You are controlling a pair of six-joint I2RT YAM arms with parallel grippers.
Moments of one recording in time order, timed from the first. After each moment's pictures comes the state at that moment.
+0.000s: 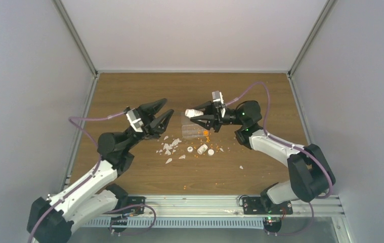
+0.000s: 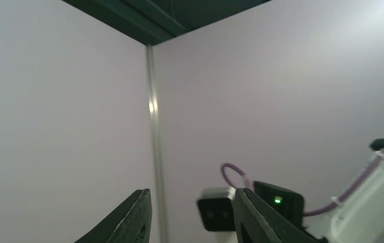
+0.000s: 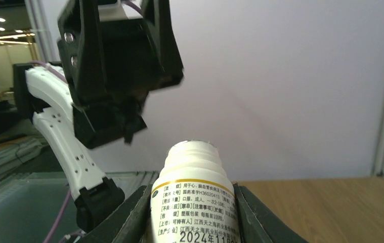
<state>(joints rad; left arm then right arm) -0.58 0.91 0.56 0.98 0.45 -0.21 0.53 1.46 0.81 1.06 -1.09 0.50</state>
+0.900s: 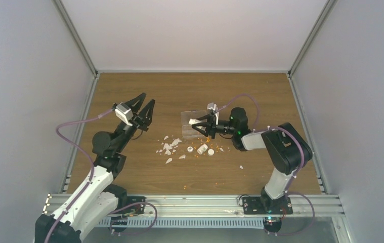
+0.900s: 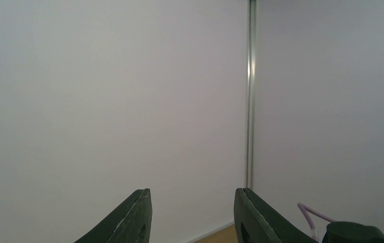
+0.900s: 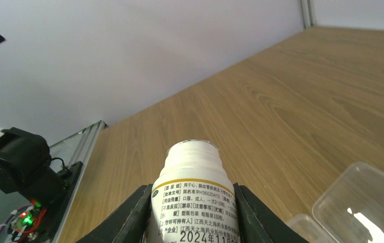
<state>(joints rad) -0.34 0.77 0.47 0.77 0.29 -0.16 0.44 1.75 0.65 0.99 -0.95 0.37</state>
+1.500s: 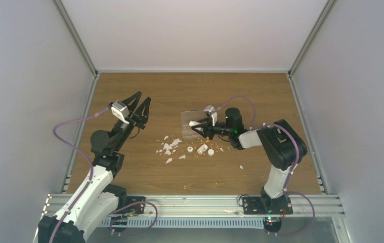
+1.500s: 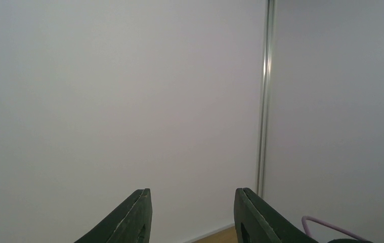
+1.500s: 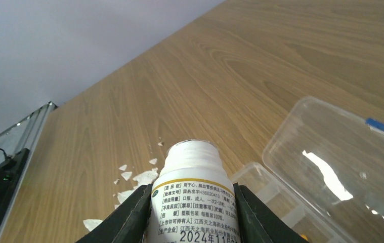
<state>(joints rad) -0.26 0.78 0.47 0.76 0.31 -0.20 0.46 1.82 0.69 0.81 -0.82 0.26</state>
